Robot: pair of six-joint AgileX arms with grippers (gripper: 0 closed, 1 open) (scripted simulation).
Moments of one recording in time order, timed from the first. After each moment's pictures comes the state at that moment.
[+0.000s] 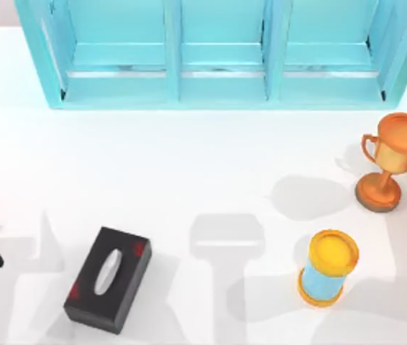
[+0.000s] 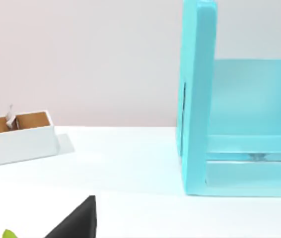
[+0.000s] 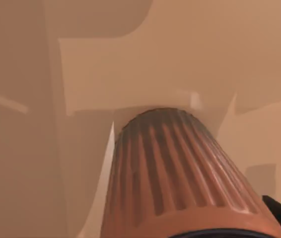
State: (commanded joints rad) left arm 0.00 0.00 0.00 0.00 0.00 0.00; right arm -0.43 1.70 1.04 -0.91 0.00 -0.42
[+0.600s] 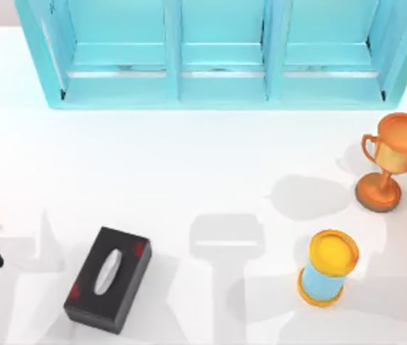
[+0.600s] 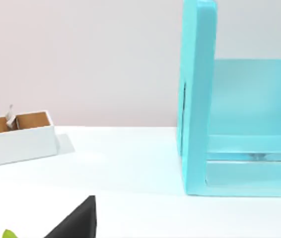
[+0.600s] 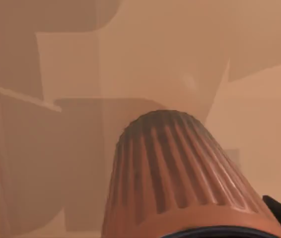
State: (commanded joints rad) left arm 0.00 0.00 0.00 0.00 0.00 0.00; right arm -0.38 1.67 1.08 -0.99 0.00 -0.36
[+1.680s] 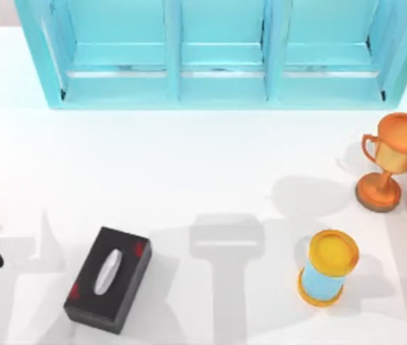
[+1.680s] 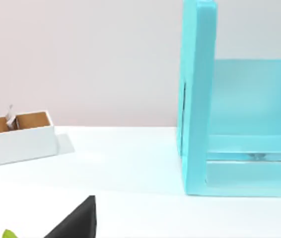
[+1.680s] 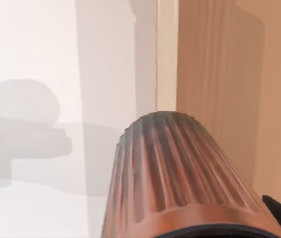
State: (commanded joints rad) left arm 0.00 0.00 0.00 0.00 0.00 0.00; right arm 0.02 1.54 1.30 -1.26 -0.01 0.03
